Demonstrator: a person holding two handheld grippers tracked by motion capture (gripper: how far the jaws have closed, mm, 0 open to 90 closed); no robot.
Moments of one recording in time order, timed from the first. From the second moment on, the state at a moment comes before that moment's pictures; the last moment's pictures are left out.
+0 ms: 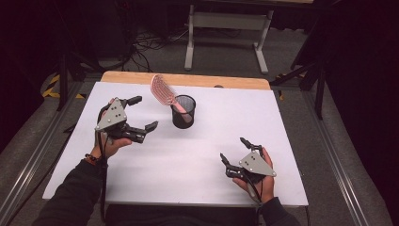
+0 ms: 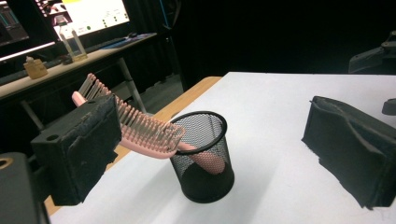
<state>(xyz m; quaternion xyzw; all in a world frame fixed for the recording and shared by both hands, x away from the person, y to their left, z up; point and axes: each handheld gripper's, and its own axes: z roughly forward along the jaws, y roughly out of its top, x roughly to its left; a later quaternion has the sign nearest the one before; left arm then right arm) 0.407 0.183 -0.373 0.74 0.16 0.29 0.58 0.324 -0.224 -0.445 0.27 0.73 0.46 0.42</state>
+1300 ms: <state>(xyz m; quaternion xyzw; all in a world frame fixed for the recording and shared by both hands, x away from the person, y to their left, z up) 0.362 0.181 -0.404 0.77 0.11 0.28 0.56 0.320 -0.221 -0.443 0.26 0.73 0.47 0.42</state>
